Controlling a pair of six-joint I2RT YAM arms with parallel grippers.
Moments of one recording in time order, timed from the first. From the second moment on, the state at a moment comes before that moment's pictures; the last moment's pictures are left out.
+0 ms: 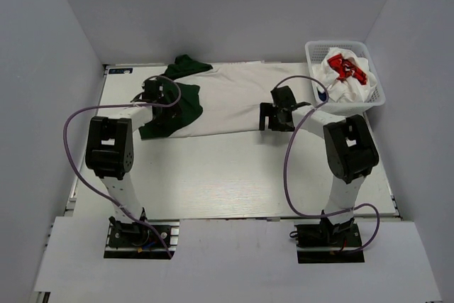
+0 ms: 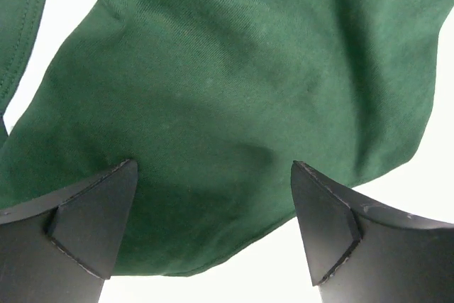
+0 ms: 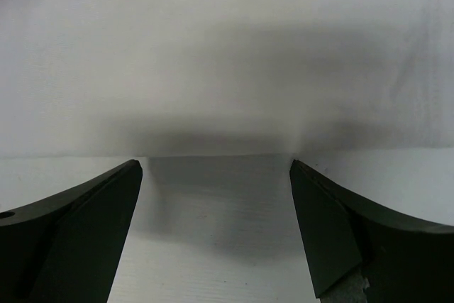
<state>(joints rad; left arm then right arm) -0.11 1.93 1.25 -0.25 -0.02 -0.52 0.40 1.90 1.22 -0.33 0.05 0.34</state>
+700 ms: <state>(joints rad) -0.13 1.10 0.91 -0.78 -0.04 -0.75 0.62 1.26 0.72 -0.36 0.05 0.40</state>
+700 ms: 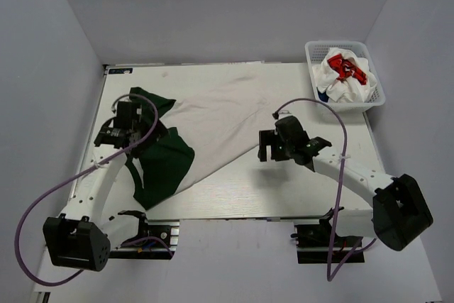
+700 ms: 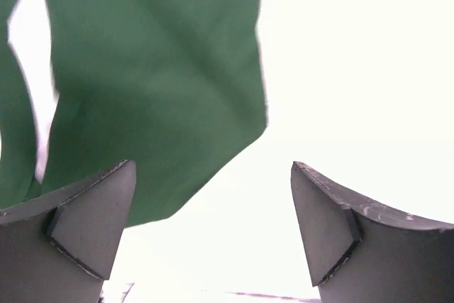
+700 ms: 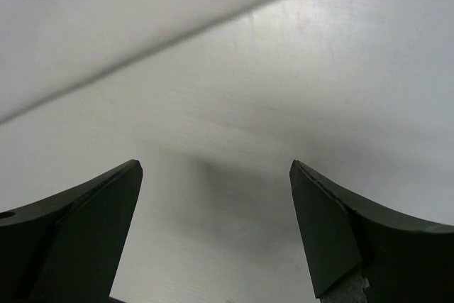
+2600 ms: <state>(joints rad) -0.11 2.45 2.20 -0.65 -0.14 -0.42 0.40 1.52 1.13 -0.43 0.18 0.49</state>
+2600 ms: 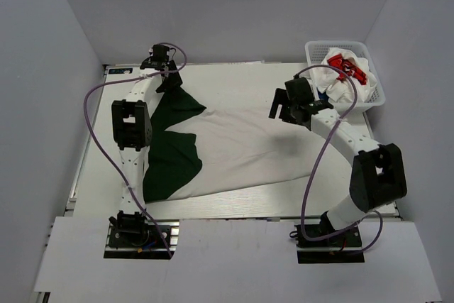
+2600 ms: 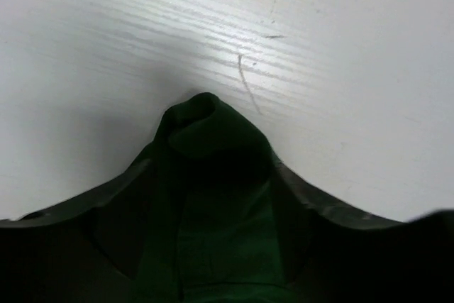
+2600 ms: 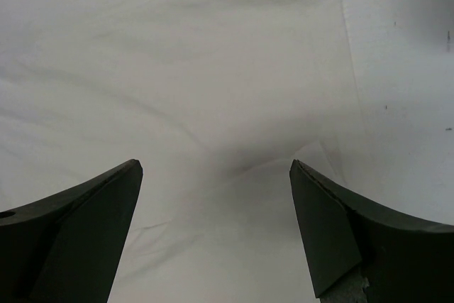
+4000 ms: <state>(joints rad) -0.11 2.21 1.83 -0.50 -0.14 -0.39 0.32 2.34 2.03 -0.62 0.41 0.45</state>
